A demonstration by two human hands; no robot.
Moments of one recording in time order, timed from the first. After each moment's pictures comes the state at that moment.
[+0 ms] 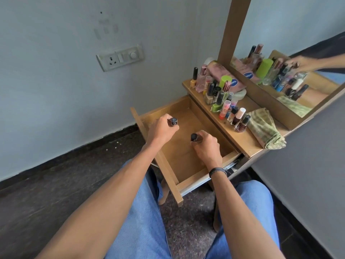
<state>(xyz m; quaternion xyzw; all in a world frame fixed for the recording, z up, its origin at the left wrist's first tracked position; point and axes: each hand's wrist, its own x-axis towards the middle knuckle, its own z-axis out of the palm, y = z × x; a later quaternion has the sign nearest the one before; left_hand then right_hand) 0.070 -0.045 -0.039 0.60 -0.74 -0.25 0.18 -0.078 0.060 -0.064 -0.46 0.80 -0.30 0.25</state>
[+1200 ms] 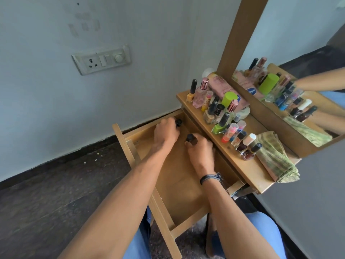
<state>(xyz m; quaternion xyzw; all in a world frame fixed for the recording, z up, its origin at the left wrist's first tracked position) -0.004 -0.122 -0.064 0.61 -0.76 -0.20 0.14 -0.090 -0.016 -0.071 -0.43 0.81 -0.34 0.20</state>
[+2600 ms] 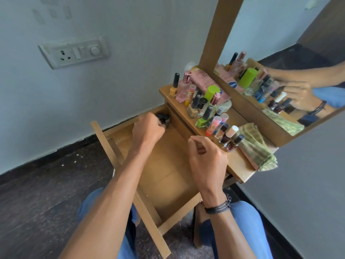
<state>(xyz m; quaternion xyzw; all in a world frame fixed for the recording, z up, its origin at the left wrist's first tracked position) 0.011 -0.108 -0.042 0.62 -0.72 -0.25 0.15 -0.078 0.061 -0.015 -0.46 0.75 -0.47 -0.04</state>
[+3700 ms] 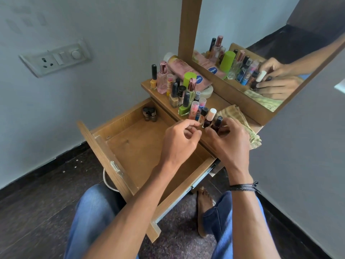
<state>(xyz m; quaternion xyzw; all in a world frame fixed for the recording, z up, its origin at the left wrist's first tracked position) -0.047 0.018 -0.026 0.35 -0.74 -0.42 0.38 -0.170 0.099 -0.011 -0.39 0.82 -0.42 0.01</state>
